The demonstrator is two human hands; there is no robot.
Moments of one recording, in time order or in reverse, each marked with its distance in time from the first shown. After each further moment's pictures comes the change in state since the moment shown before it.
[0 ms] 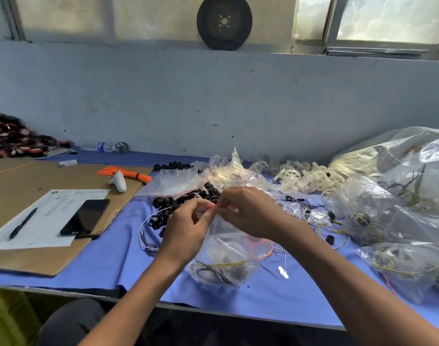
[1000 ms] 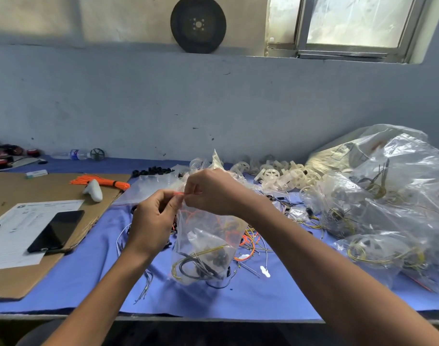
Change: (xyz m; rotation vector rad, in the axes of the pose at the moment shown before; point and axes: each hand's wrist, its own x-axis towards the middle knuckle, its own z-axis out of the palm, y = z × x) left_hand 0.023 0.012 -0.014 -0.069 0.038 0.025; right_hand 0.037 -0.016 -0.023 0.031 -0.011 0.060
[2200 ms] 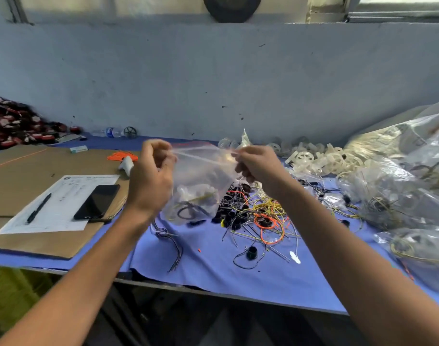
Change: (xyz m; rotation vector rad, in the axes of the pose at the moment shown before) left_hand 0.031 0.001 -0.049 0.200 0.260 0.124; right_hand 0.014 0.046 0.028 0.955 0.195 0.503
